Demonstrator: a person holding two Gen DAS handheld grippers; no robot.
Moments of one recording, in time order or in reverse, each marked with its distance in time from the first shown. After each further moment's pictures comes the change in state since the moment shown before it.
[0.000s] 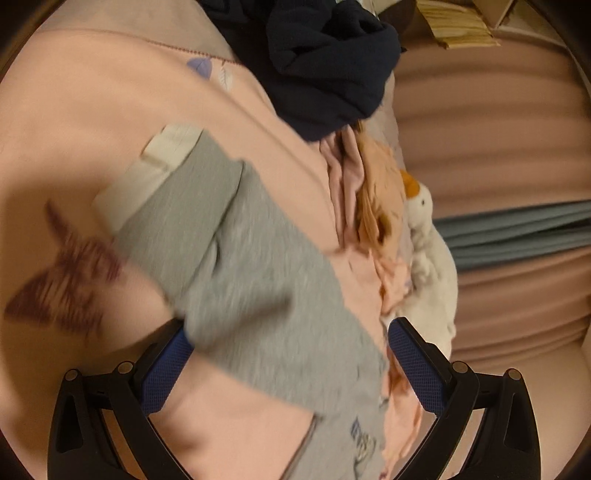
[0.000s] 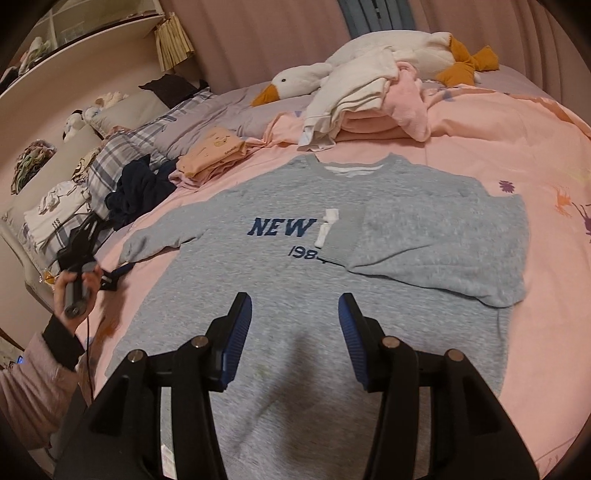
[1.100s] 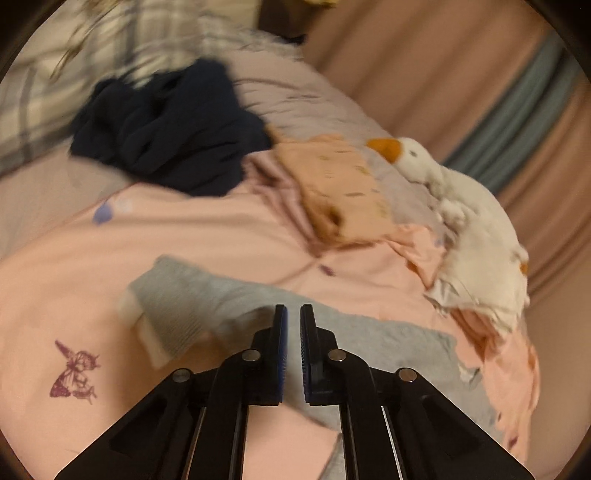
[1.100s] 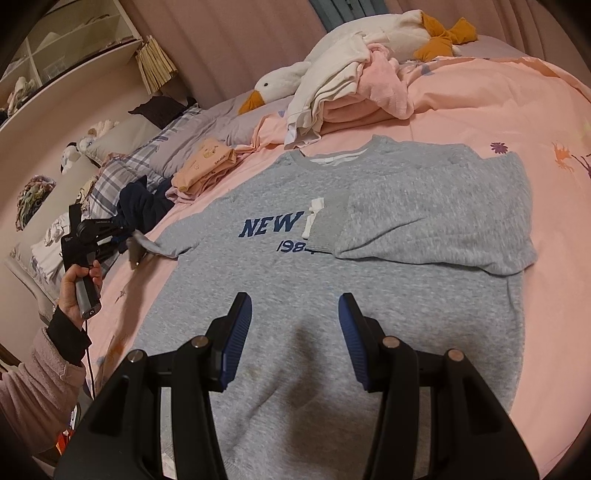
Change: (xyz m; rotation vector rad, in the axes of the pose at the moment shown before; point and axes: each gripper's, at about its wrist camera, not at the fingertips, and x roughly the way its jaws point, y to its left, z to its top) left arm 0.015 -0.123 -0.043 0.583 -0.126 0.296; right arm 0.007 -0.030 -0.014 0.134 -0.021 0.049
